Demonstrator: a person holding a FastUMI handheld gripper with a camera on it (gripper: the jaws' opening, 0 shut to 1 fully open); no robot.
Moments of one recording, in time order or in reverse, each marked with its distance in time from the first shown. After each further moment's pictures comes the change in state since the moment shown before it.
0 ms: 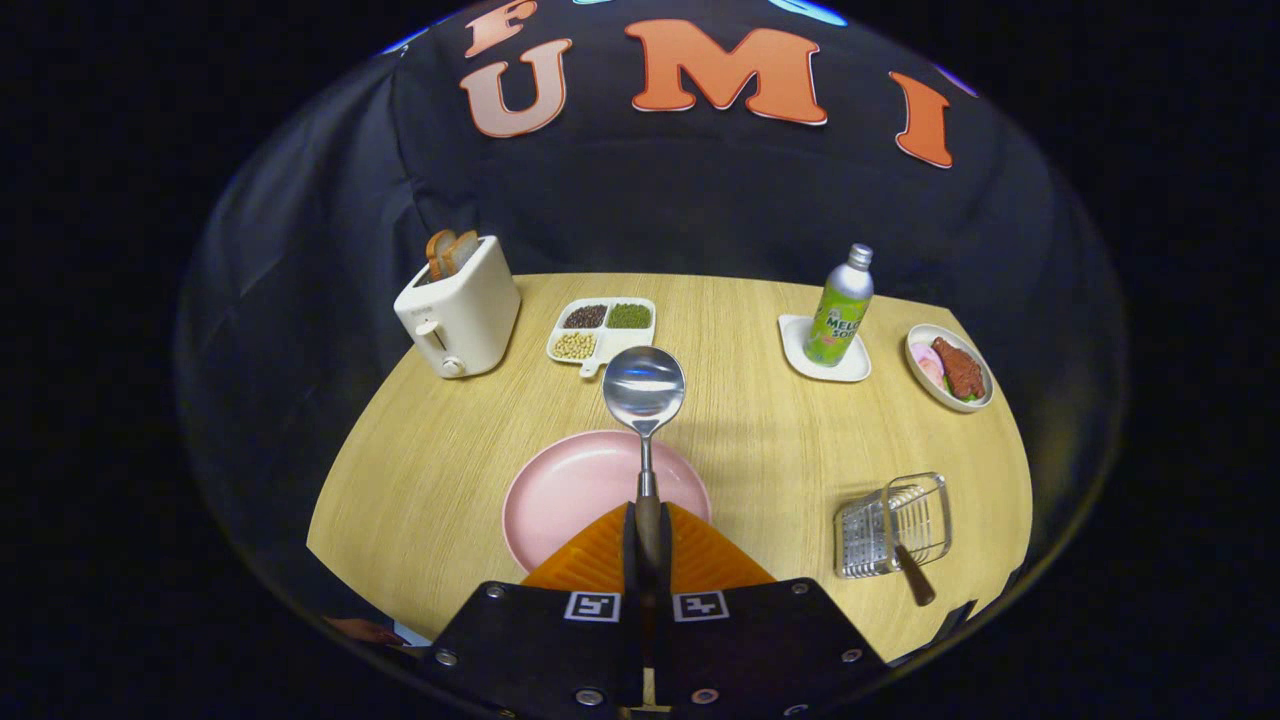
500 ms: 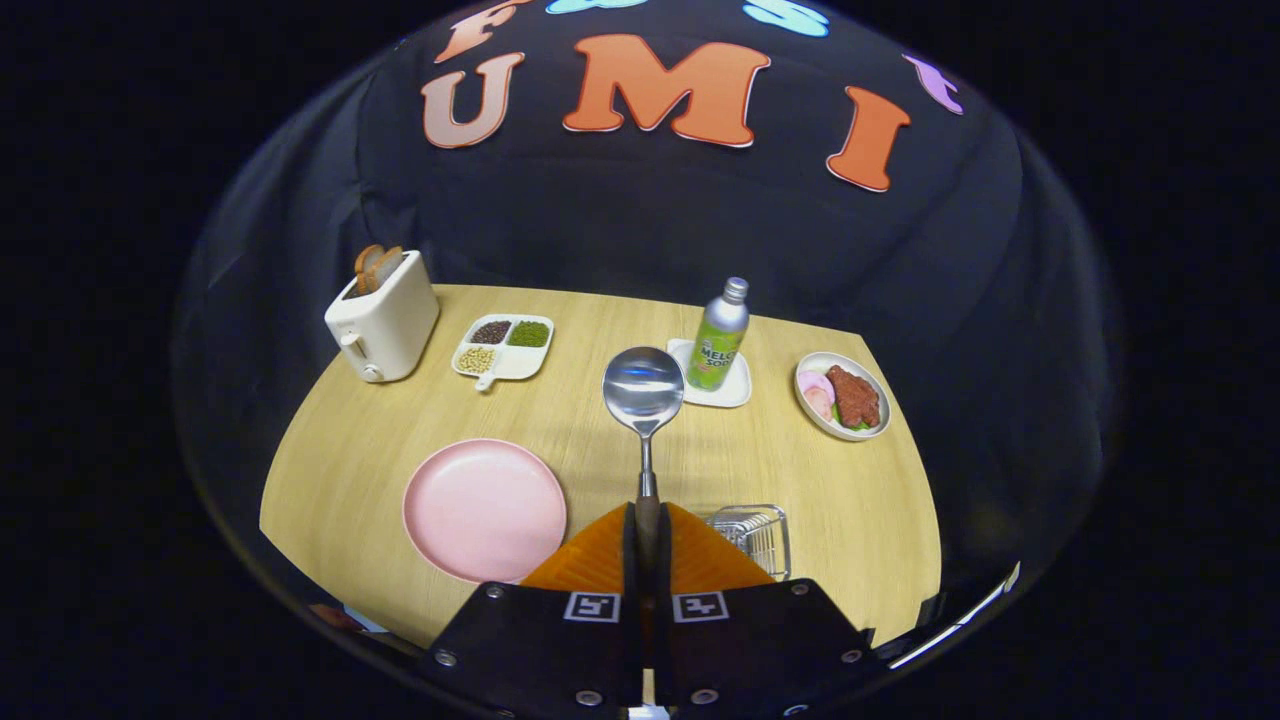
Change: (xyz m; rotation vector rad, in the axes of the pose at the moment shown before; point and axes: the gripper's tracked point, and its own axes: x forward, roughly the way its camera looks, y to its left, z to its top) arm -0.034 -0.115 0.014 -0.022 0.032 -0.189
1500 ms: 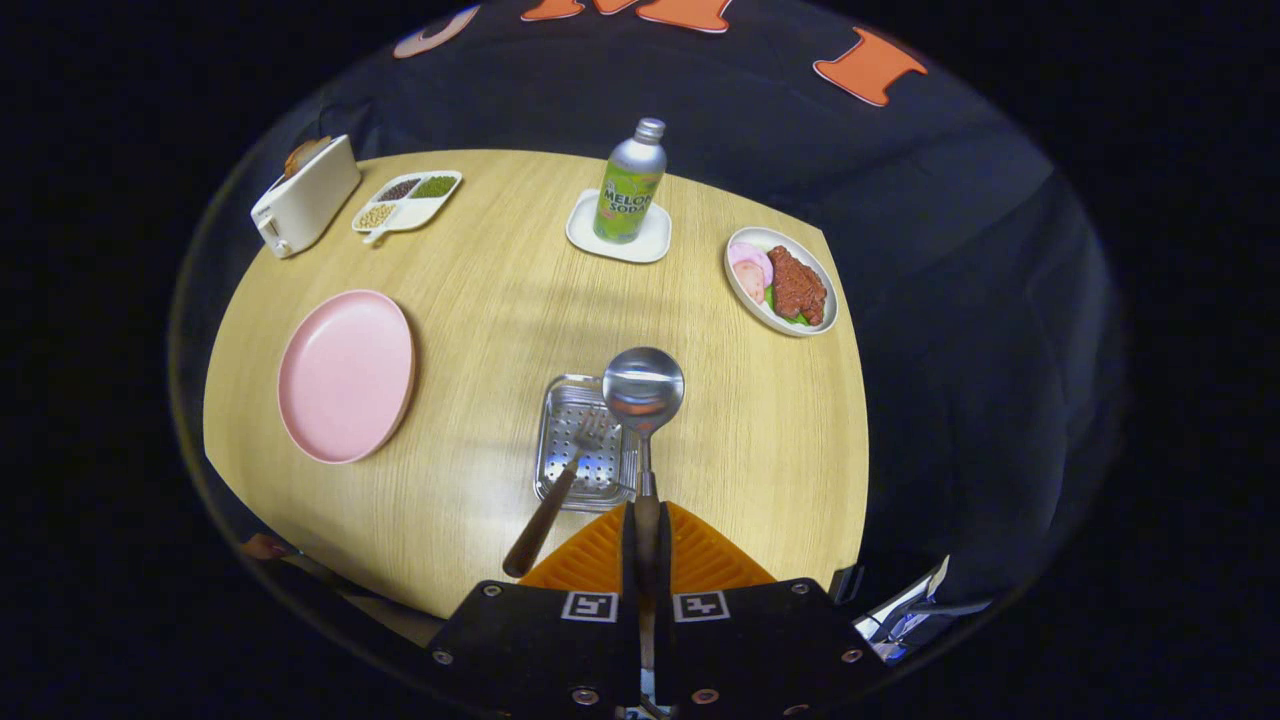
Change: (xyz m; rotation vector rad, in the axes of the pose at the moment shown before) arm 0.022 -0.109 -0.095 -0.159 0.410 -0.121
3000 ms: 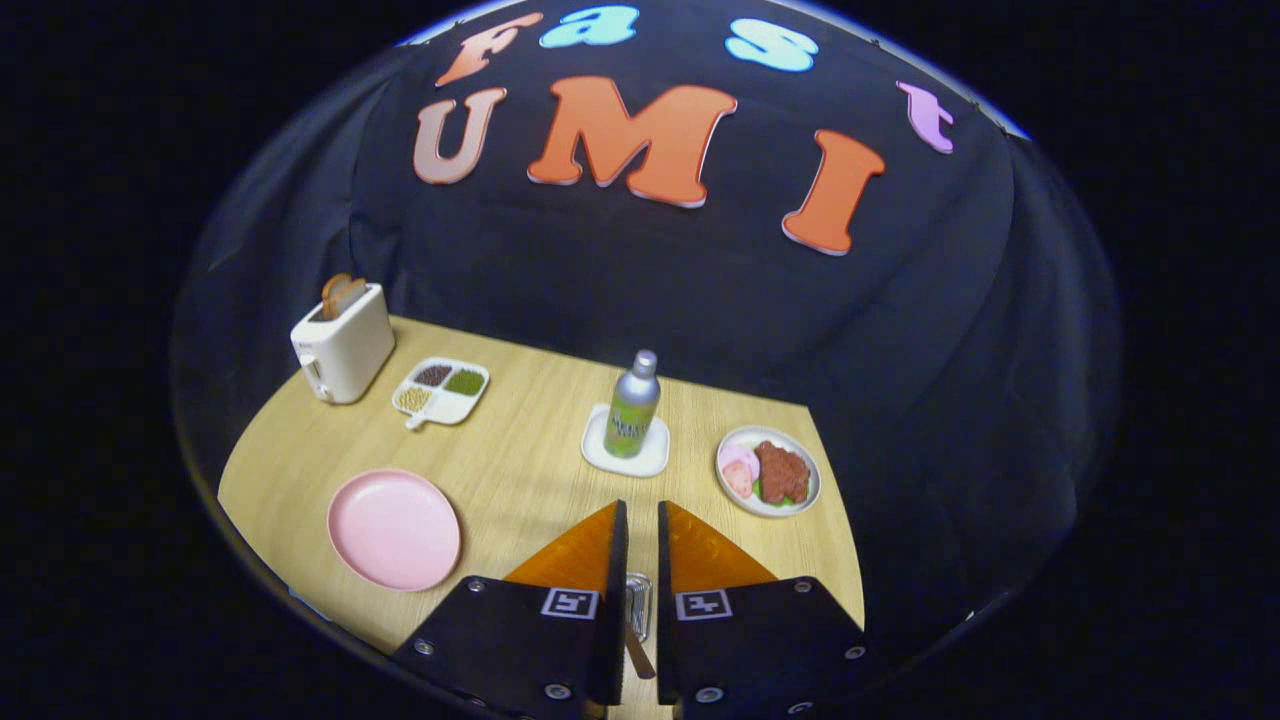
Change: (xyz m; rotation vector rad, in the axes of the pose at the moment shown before) arm -0.105 -0.005 0.152 0.074 -0.702 0.021
